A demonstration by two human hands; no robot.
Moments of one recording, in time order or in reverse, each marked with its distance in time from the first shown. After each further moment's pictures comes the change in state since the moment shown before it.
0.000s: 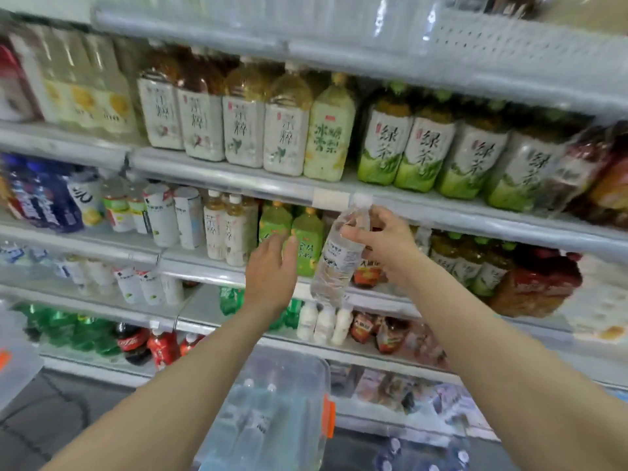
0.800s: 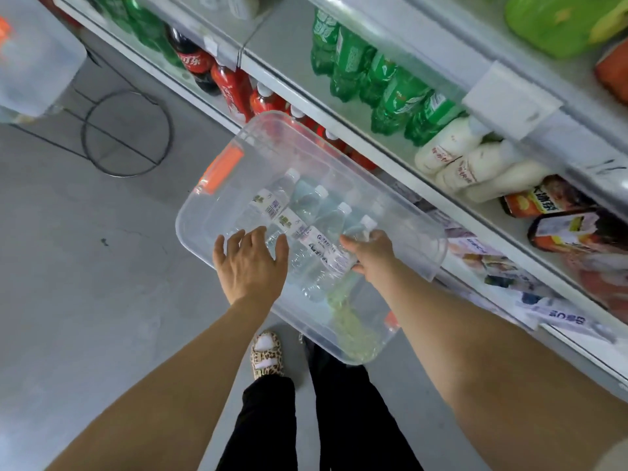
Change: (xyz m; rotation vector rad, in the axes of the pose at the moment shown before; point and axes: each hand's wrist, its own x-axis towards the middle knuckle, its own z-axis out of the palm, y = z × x) left_hand -0.150 -0.353 0.102 0.904 -0.162 -0.839; right_hand 0.027 0.500 0.189 -0.300 -0.312 1.052
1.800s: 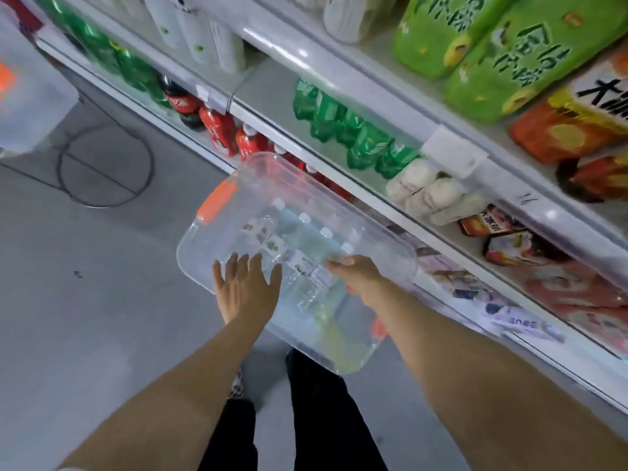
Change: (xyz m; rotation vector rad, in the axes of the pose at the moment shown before) left_hand 0.000 -0.007 -0.017 -0.027 -0.141 0.093; right_hand -0.060 -0.026 -0.013 -0.411 -0.037 -0.105
